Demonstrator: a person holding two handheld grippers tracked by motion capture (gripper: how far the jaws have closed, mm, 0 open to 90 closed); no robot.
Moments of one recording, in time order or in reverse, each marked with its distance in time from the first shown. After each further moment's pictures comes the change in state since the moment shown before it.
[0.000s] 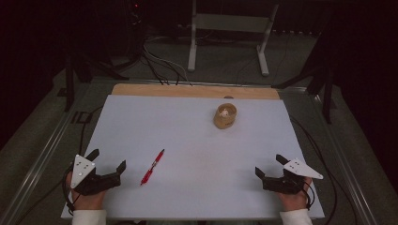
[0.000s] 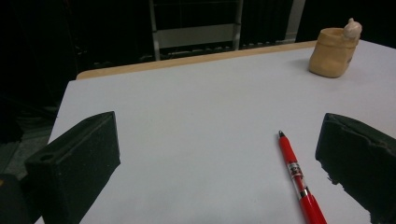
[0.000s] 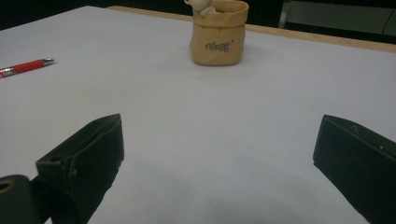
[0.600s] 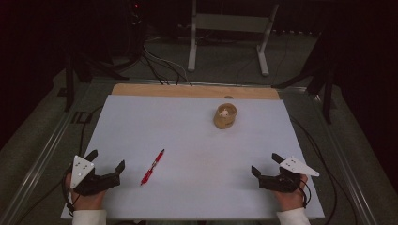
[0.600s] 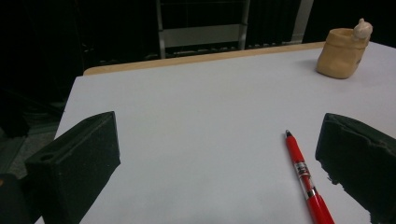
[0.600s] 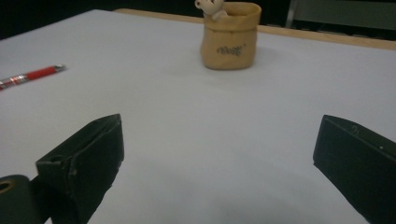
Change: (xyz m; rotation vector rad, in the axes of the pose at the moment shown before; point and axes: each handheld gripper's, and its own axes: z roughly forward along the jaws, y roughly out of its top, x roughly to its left) left arm 0.002 -0.004 0.000 -0.004 0.025 -0.021; right arm 0.009 0.008 0.007 0.000 0.029 0.016
